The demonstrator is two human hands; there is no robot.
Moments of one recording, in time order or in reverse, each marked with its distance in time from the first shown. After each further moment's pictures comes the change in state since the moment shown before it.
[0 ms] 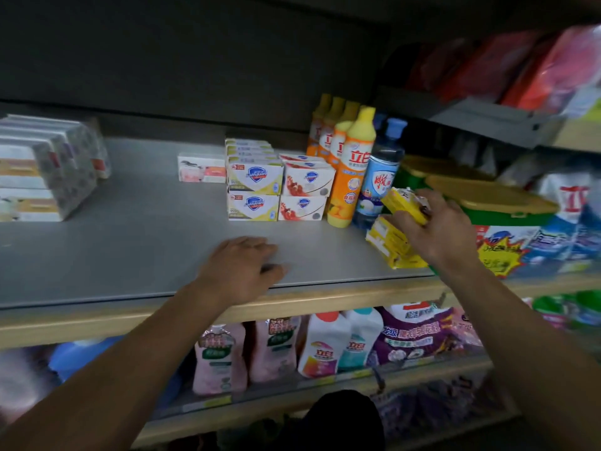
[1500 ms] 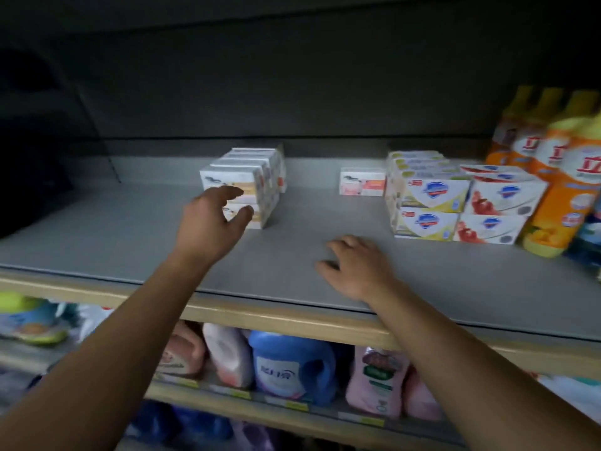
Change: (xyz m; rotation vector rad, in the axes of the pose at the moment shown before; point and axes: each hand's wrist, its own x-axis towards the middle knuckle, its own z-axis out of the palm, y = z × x) left_hand -0.115 -0.191 -0.150 -0.048 0.697 -0.489; right_hand -0.090 -0.296 0.175 0.086 -0.679 -0.550
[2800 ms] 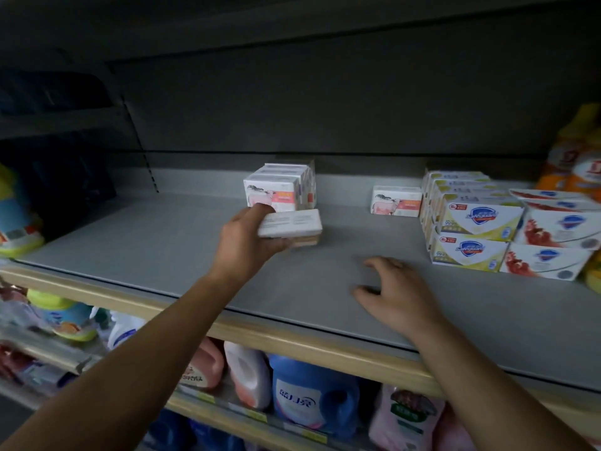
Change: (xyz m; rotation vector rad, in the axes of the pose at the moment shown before) left_hand 0.013 -0.035 0.031 -0.041 -0.018 0.114; right_hand -0.005 0.007 -0.004 0.217 0.122 0.020
